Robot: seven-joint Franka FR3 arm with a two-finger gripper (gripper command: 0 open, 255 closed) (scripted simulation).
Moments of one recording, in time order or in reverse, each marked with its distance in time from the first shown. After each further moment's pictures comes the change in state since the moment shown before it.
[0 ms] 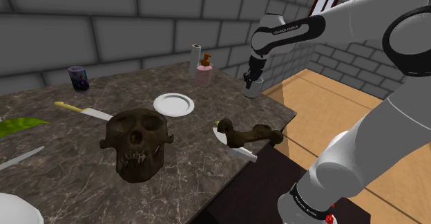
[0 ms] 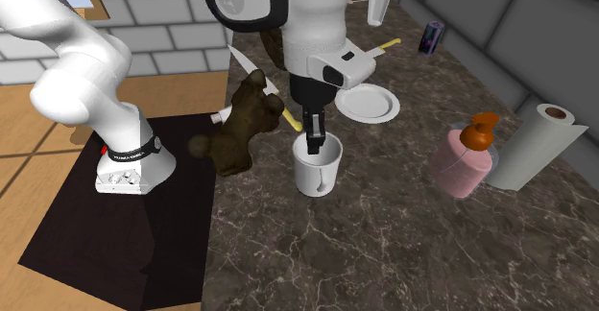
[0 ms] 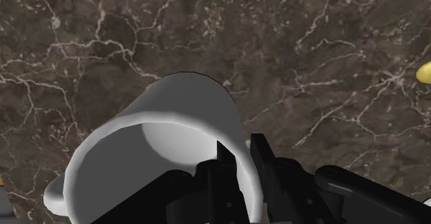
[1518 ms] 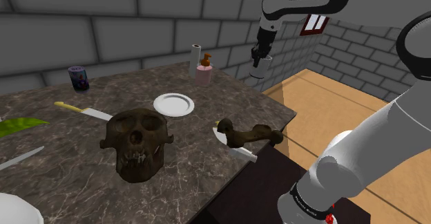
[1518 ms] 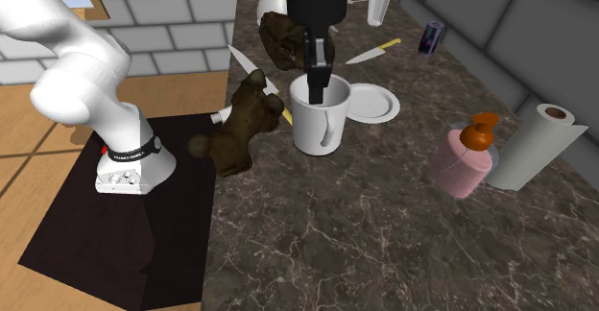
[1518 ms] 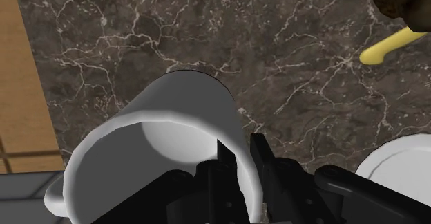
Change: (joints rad) arm 0.007 -0.061 0.019 0.254 -0.002 -0.314 -0.005
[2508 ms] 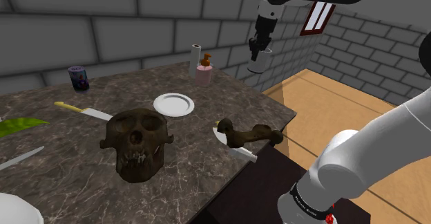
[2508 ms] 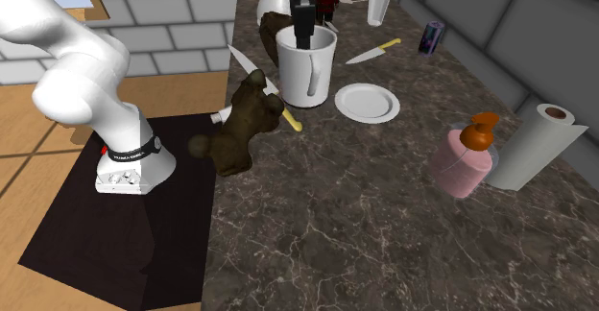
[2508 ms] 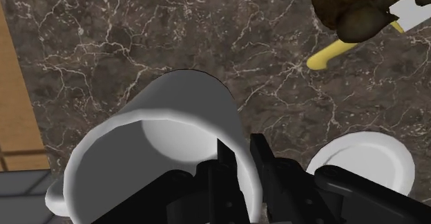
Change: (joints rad) arm 0.042 -0.089 0.083 0.030 -0.003 -0.128 0.113
